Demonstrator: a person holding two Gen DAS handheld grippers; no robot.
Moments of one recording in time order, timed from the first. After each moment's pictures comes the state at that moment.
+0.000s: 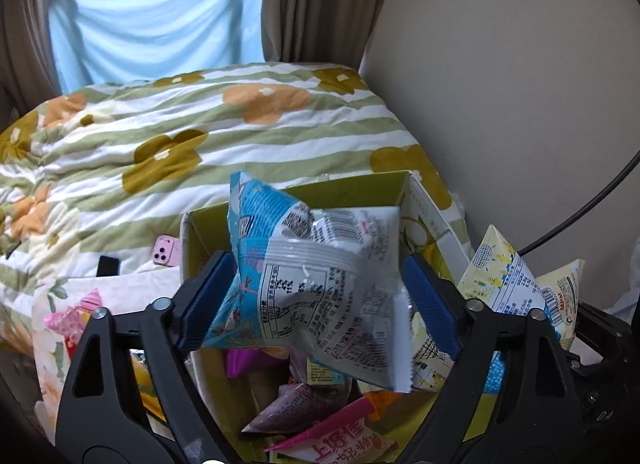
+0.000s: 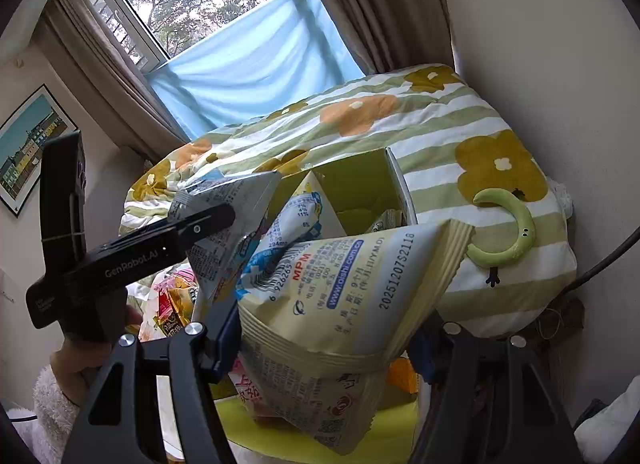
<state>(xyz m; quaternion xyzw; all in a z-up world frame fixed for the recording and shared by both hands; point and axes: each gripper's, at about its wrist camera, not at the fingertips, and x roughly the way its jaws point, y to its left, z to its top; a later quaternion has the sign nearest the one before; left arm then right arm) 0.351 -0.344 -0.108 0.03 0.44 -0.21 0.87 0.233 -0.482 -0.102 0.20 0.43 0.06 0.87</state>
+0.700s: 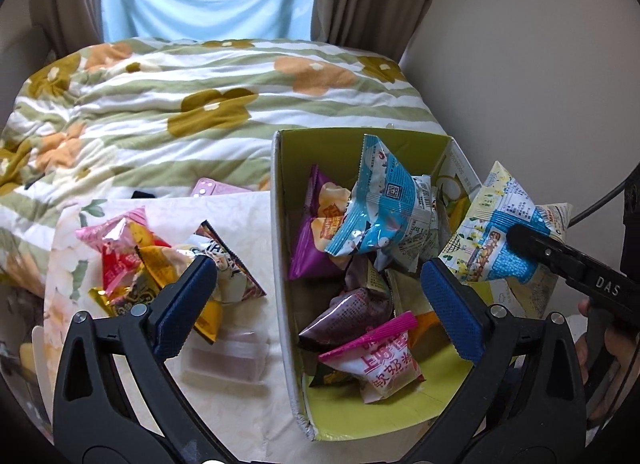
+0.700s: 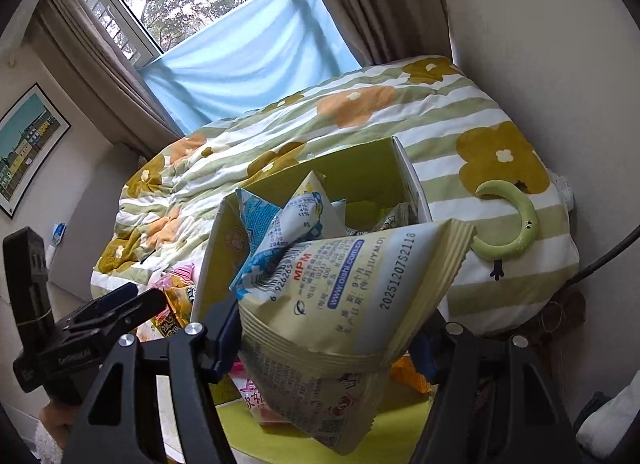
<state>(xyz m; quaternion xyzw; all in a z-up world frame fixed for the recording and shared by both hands) 0.286 -0.233 -0.110 -0.03 0.47 -0.16 0.87 0.247 -0.467 -0.106 0.20 0.45 0.05 0.87</state>
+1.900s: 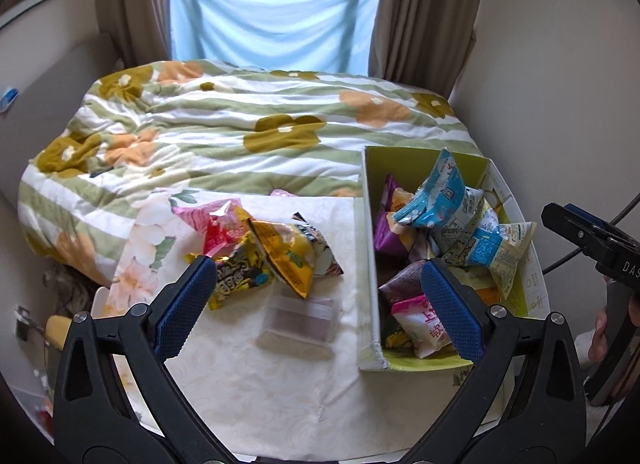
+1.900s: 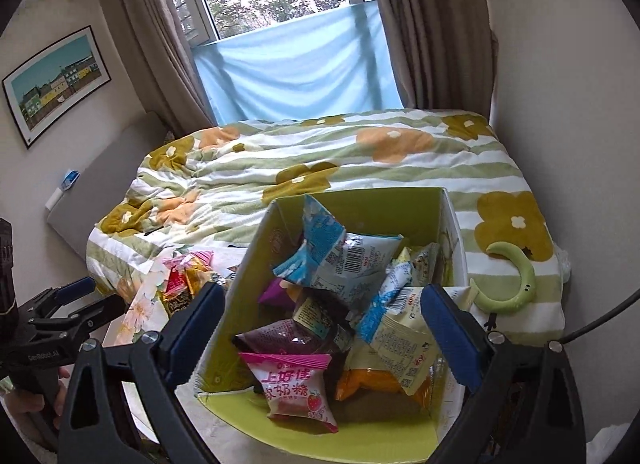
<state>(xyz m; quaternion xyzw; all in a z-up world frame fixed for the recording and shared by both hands) 0.205 -0.160 -0.068 -0.03 0.42 -0.05 0.91 0.219 -0.416 -0.066 0.09 0.39 0.10 0.91</state>
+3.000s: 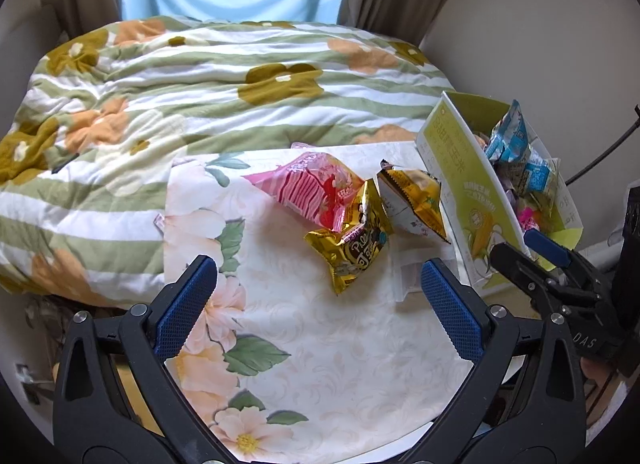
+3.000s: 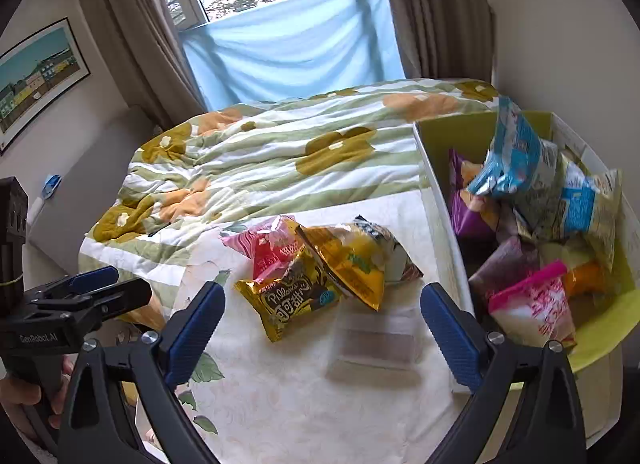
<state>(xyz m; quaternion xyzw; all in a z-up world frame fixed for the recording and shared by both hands) 0.281 0.049 -0.149 -0.01 0.50 -0.20 0.84 0.216 -0.169 -0.140 0.14 0.42 0.02 0.90</state>
